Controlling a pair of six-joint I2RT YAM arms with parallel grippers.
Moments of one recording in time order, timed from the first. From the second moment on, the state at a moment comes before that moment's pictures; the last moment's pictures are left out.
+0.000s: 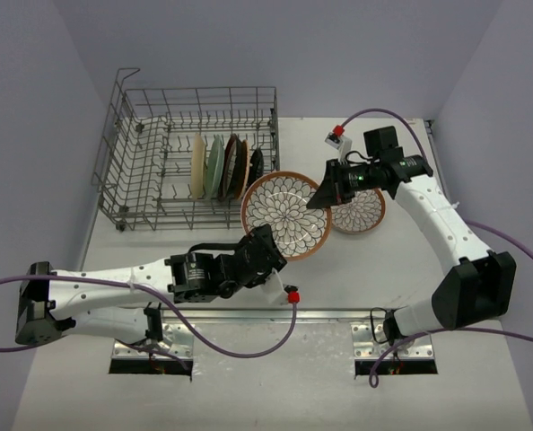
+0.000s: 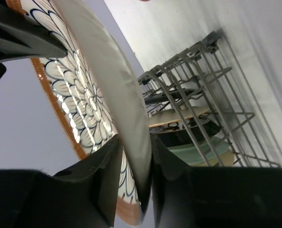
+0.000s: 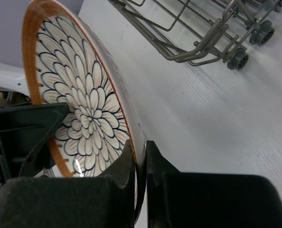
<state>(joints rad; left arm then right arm) -1.26 1.13 0.92 -0.44 -0.55 1.42 0.24 1.44 1.27 -0.75 -0.86 0.06</state>
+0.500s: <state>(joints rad) -1.18 1.08 1.09 -0.27 -0.65 1.28 -0.12 1.51 1.29 -0.79 -0.83 0.02</state>
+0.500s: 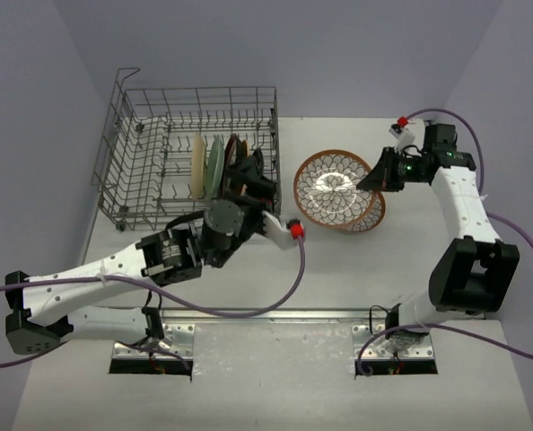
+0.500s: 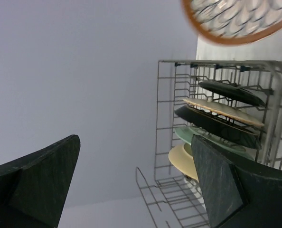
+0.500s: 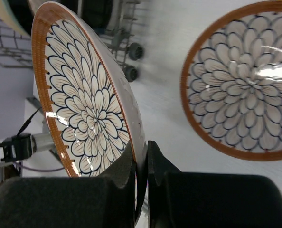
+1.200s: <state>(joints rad) -0.40 1.32 1.77 -0.81 -0.40 0.32 -0.34 1.90 1.37 -0.76 -0.63 -0.10</state>
